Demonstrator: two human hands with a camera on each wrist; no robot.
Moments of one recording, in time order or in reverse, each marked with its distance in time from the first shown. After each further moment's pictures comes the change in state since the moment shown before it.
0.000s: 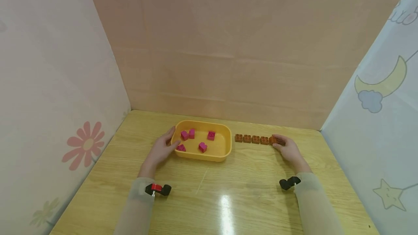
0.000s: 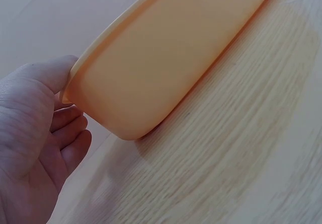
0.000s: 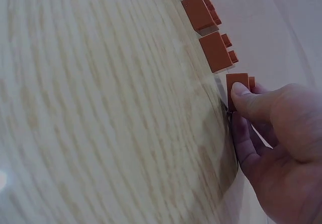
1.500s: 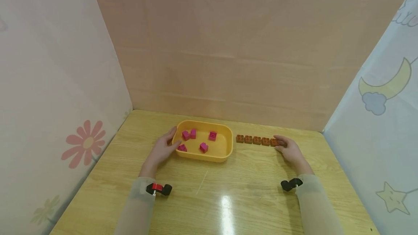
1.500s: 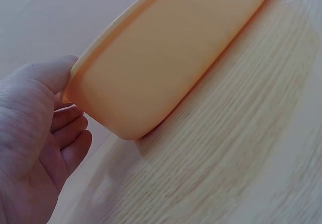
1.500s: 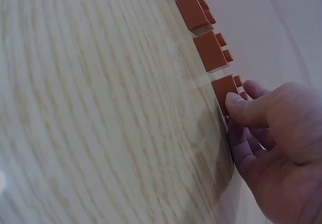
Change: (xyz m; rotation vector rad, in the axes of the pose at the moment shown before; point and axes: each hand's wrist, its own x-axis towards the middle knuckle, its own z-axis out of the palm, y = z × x) left_hand 0.001 -0.003 0.001 -0.004 0.008 0.002; right_hand 0.001 -0.001 -0.003 -0.014 -0.037 0.043
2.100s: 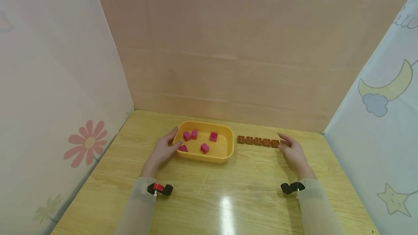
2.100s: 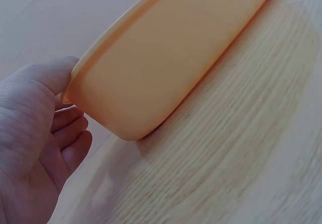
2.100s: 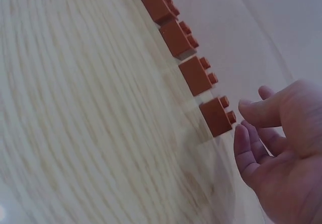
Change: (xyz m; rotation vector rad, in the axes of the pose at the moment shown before) left_hand -0.001 0.002 0.001 0.002 -0.011 -0.019; right_hand -0.014 -0.010 0.002 0.165 0.104 -0.017
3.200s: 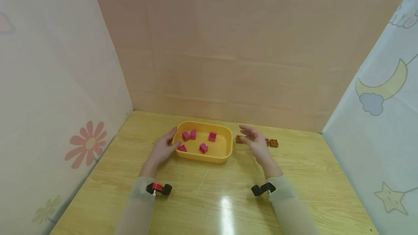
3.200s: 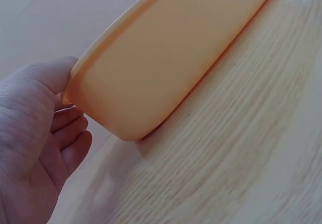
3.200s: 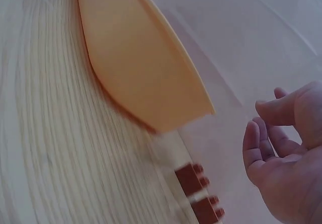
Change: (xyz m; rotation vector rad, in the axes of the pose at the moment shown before) left_hand 0.000 0.003 -0.001 0.023 0.017 0.011; right_hand -0.003 -0.089 0.118 0.253 -0.077 -0.209
